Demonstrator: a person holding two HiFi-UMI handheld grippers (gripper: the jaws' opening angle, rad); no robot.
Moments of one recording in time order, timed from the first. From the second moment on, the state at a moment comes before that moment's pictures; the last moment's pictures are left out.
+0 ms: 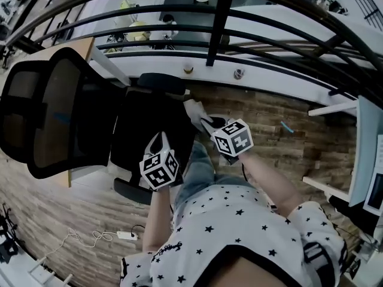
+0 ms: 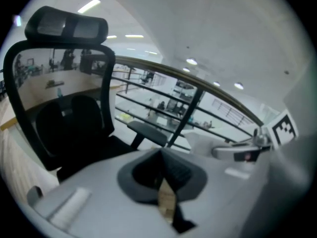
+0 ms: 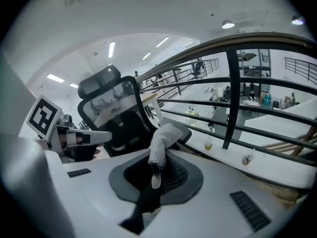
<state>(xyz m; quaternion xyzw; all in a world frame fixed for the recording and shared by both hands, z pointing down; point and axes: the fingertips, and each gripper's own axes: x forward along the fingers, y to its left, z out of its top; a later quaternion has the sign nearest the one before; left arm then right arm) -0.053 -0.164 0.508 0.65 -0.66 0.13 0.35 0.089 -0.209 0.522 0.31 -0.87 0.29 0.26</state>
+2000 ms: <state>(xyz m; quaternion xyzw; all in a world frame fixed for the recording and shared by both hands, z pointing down) -0.175 -0.269 0.595 0.55 -0.69 0.14 0.46 -0.181 -0.404 0.654 0.18 -0.87 0.24 0.40</state>
